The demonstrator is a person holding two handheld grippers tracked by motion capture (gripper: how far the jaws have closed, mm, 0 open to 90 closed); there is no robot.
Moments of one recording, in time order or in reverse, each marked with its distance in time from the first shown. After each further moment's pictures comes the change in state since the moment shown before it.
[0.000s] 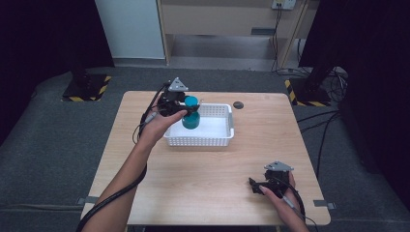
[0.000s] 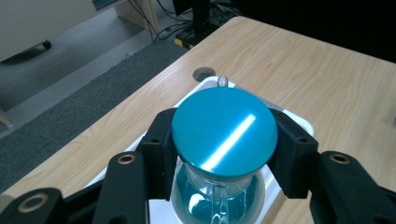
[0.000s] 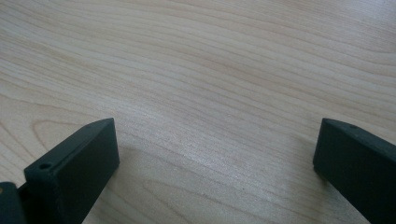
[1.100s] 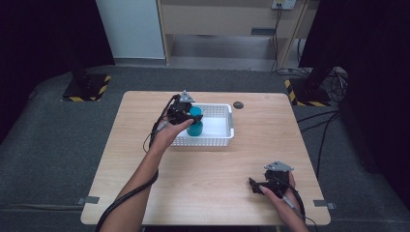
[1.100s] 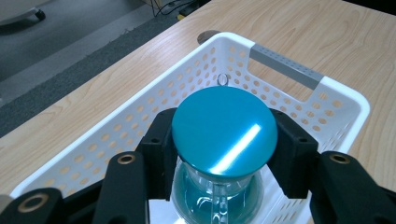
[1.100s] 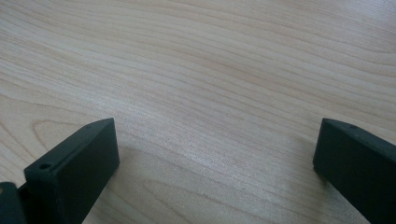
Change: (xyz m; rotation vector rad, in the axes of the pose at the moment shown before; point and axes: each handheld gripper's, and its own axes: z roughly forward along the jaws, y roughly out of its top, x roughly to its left) left arm 0.002 -0.042 0.059 0.064 0.011 -0.053; right arm 0.000 0.000 0.000 0.000 0.000 0.000
